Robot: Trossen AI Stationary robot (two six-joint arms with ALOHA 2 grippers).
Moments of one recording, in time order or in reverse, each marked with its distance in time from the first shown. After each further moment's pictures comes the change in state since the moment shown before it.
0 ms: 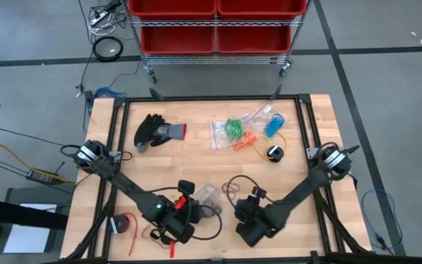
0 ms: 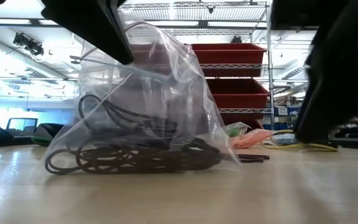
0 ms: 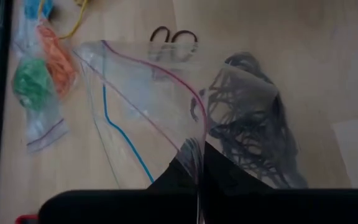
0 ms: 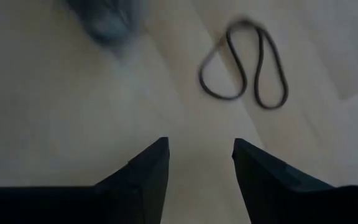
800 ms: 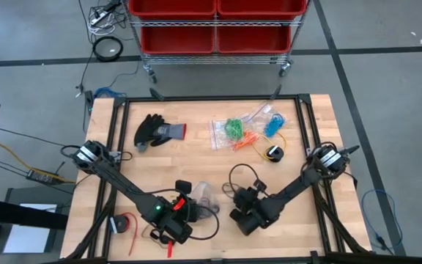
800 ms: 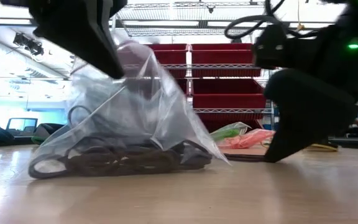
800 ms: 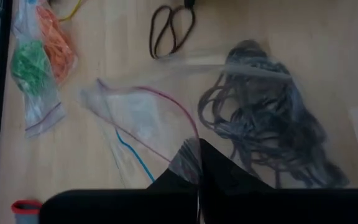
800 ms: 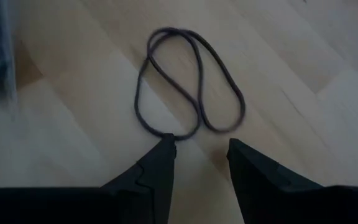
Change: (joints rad) left arm -0.014 -0.001 -0.059 0.012 -0.026 -0.053; right arm -0.063 0.038 -0.121 0.090 0.062 0.202
